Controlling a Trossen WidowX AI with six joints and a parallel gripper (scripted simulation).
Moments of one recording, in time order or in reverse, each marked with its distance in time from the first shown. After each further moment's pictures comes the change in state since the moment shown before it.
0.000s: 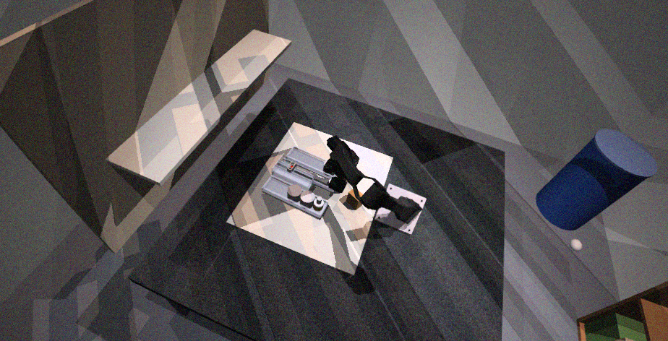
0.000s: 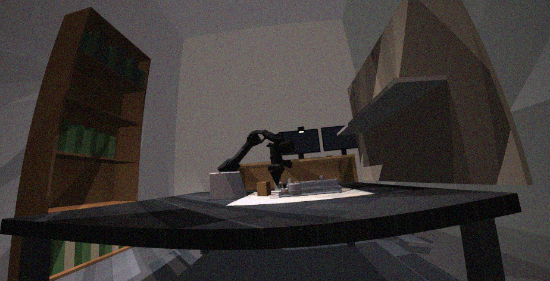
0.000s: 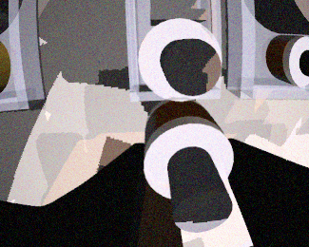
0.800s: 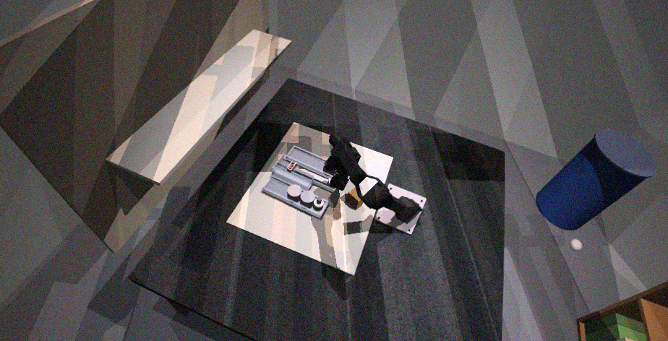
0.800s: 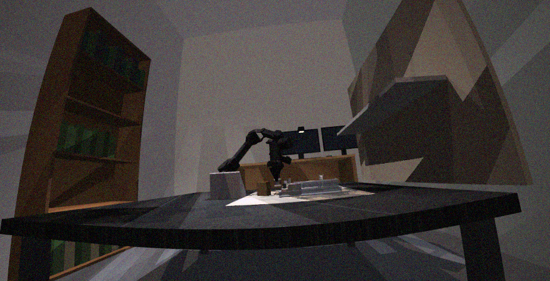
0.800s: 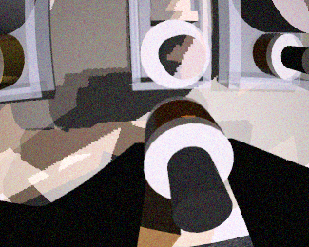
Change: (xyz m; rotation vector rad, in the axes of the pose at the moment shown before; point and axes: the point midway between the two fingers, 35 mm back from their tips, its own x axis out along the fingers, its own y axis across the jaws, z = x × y) arm -0.019 0.000 -0.002 -0.006 -0.007 -0.004
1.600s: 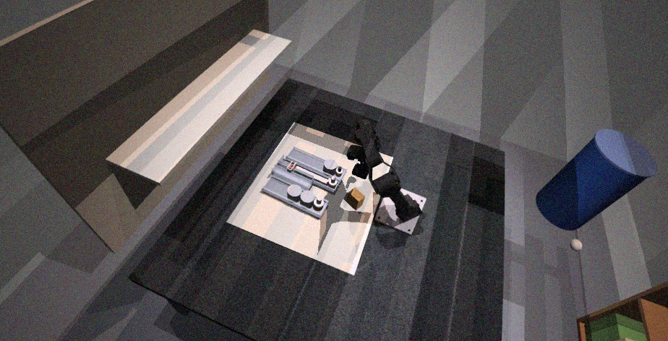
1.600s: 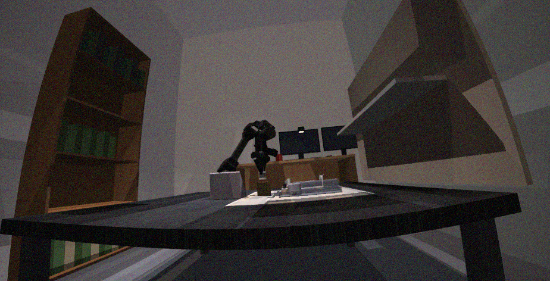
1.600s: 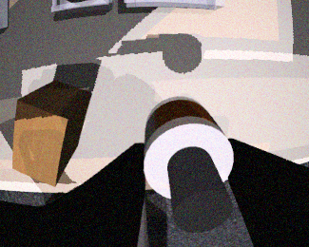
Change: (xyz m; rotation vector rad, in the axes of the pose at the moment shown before) arm -0.040 -0.068 -0.061 -0.018 0.008 -0.027
